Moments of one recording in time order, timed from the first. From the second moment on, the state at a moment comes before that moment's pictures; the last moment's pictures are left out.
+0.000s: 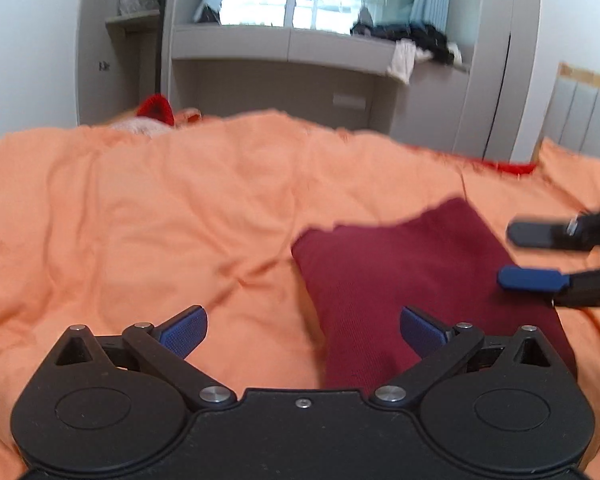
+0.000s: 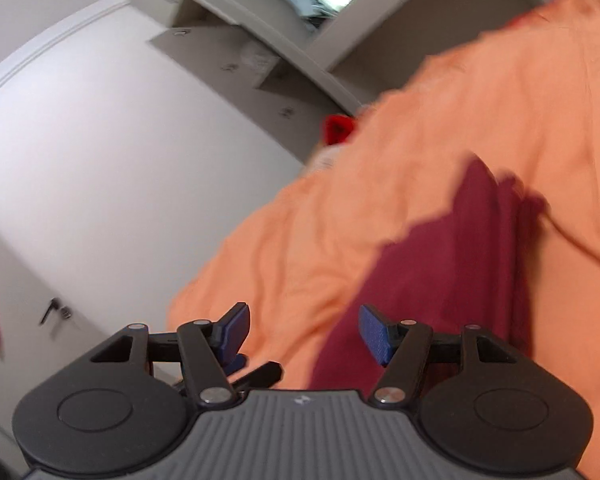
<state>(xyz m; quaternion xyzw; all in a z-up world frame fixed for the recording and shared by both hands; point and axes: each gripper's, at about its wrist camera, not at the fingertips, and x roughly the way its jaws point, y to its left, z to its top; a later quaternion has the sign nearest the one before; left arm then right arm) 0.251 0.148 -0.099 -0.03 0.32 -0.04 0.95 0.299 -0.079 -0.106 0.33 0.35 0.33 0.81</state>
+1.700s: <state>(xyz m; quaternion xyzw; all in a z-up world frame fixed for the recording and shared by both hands) 0.217 0.152 -0.078 -0.04 0.28 -0.05 0.96 0.473 -0.126 -0.162 0.30 0.42 0.25 0.82</state>
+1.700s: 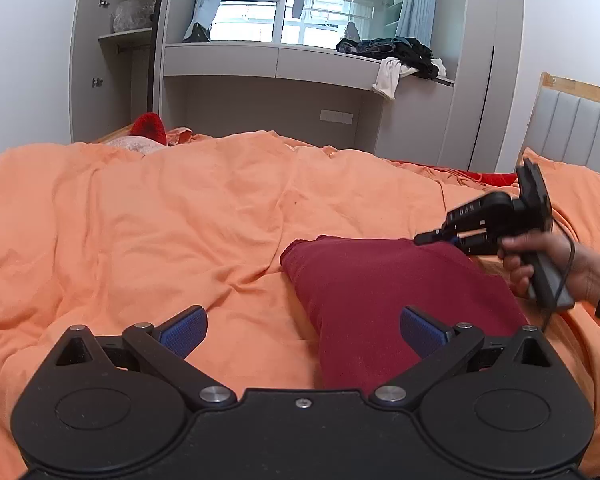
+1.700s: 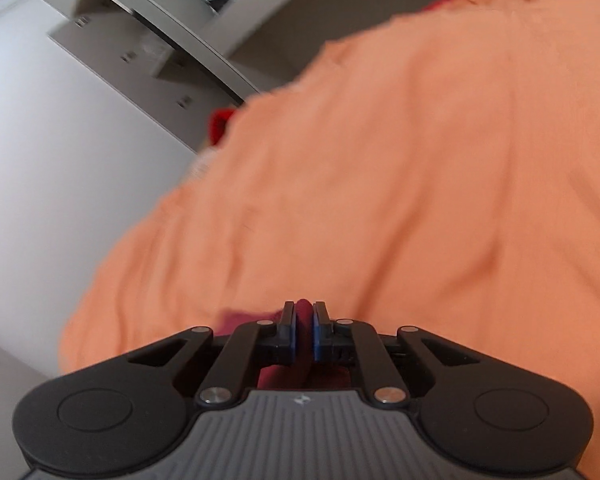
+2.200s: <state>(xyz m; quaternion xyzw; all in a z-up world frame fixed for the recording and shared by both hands) 0.219 0.170 -0.081 -0.06 0.28 -0.01 0.96 0.308 -0.105 -0.117 0.29 0.37 0.41 0.79</state>
